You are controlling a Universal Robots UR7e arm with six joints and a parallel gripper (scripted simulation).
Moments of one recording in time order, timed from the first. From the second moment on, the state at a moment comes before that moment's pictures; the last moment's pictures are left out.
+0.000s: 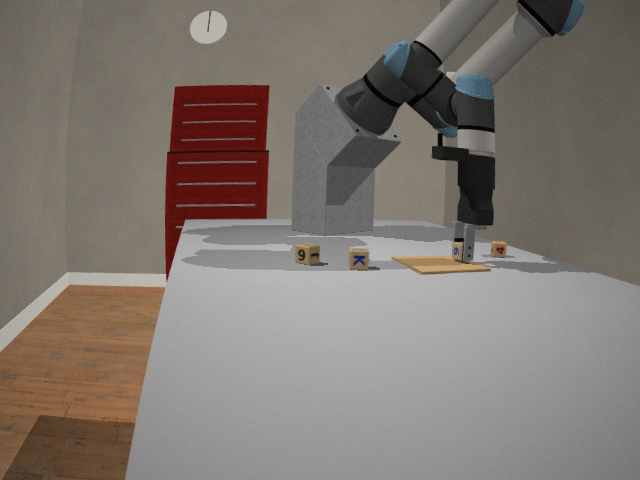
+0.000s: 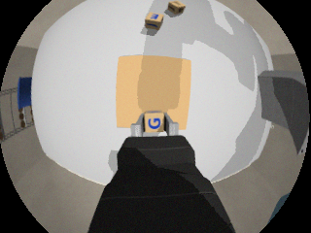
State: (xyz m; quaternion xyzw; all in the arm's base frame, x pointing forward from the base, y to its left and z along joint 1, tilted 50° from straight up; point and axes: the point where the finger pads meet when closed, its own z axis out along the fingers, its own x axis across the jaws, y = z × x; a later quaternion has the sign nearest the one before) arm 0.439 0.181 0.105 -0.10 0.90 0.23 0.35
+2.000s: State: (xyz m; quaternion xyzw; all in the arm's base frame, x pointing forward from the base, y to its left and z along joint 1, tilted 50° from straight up) arm 0.441 0.183 0.102 -0.10 0.90 0.23 0.35
